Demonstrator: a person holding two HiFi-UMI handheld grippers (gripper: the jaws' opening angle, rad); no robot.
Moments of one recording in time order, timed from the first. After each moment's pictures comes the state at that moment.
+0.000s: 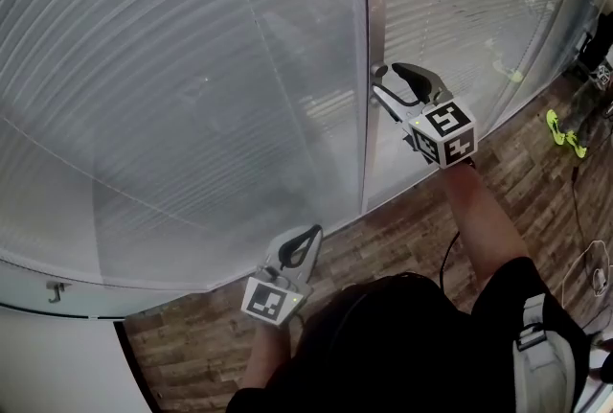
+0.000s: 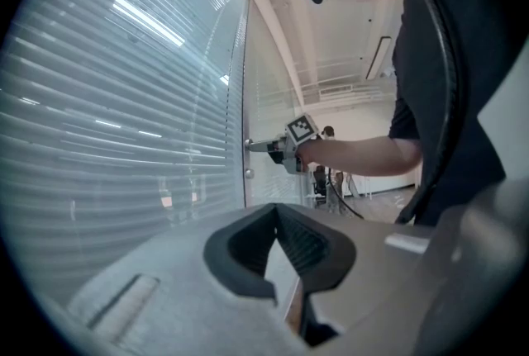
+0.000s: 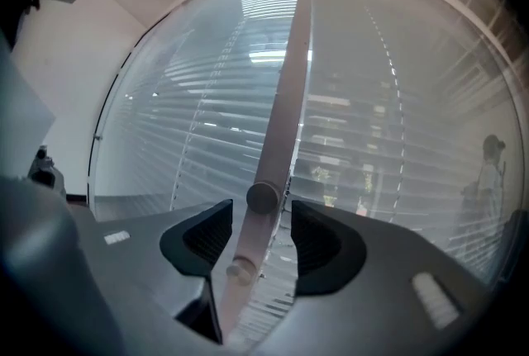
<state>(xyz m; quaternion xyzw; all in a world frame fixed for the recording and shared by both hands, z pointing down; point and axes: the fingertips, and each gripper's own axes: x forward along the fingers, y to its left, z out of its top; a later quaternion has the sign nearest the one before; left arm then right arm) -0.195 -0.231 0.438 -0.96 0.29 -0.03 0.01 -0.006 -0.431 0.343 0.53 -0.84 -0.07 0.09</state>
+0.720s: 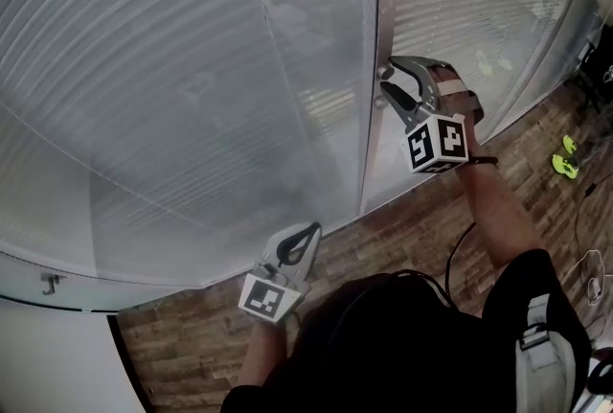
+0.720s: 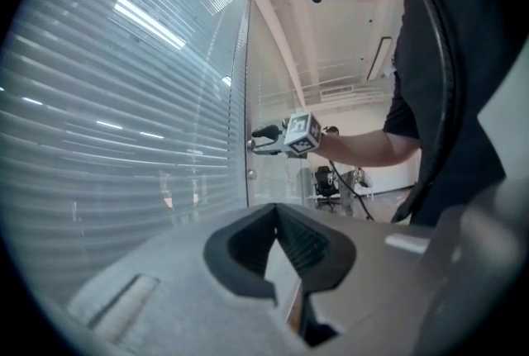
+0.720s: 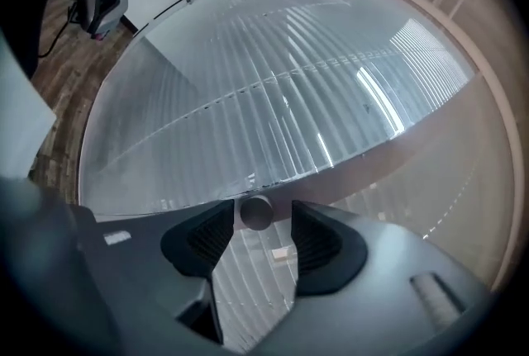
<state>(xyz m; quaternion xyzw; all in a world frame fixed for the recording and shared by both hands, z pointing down) -0.198 -0.237 0.438 -0.96 0.29 -0.02 0.01 -0.026 -0.429 0.330 0.45 -0.67 -0.42 0.41</state>
